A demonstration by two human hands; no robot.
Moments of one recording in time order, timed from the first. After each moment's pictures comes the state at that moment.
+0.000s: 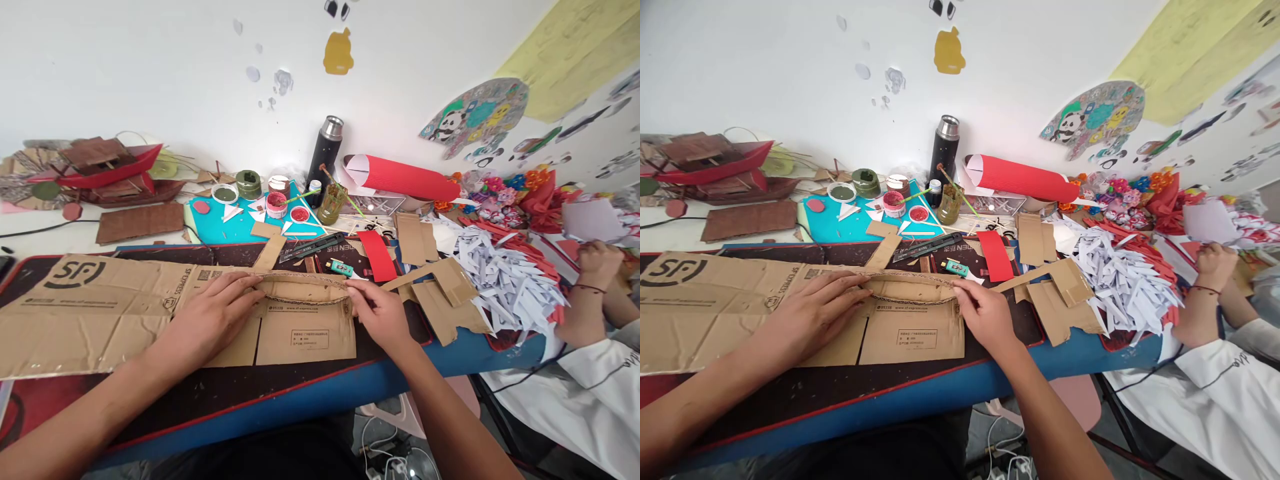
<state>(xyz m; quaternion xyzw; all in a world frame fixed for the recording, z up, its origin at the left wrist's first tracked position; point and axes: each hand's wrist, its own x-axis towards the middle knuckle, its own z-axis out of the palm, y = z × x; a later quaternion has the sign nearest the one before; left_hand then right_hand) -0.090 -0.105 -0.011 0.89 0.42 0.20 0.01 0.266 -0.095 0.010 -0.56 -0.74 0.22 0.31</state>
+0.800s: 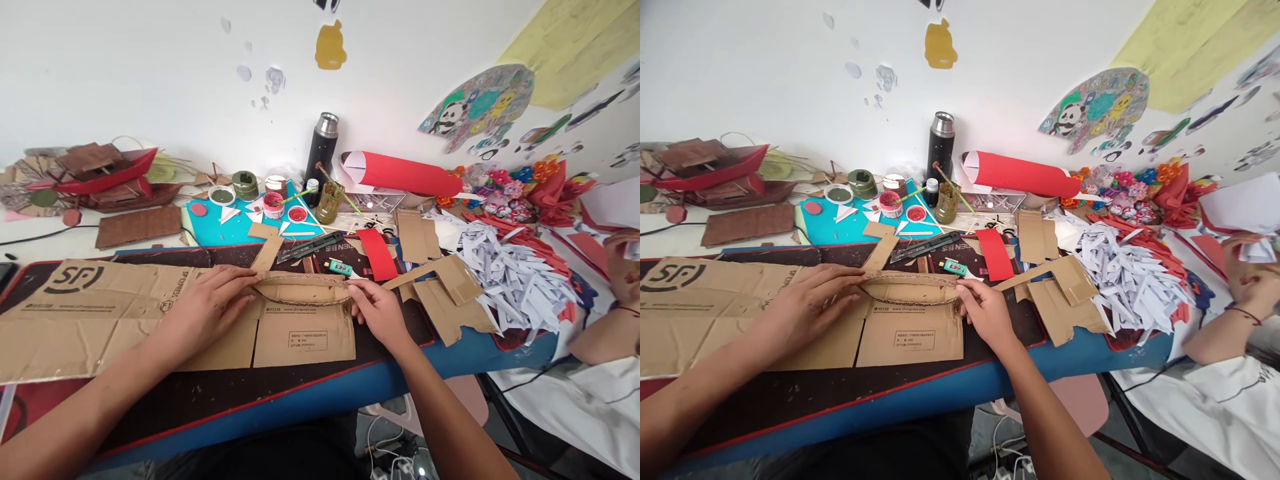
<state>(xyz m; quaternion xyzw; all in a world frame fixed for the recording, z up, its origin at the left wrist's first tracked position) -0.088 -0.090 0.002 0.84 0.47 0.25 0.11 0.272 -0.088 -0.007 -0.59 -0.59 0.43 0.34</state>
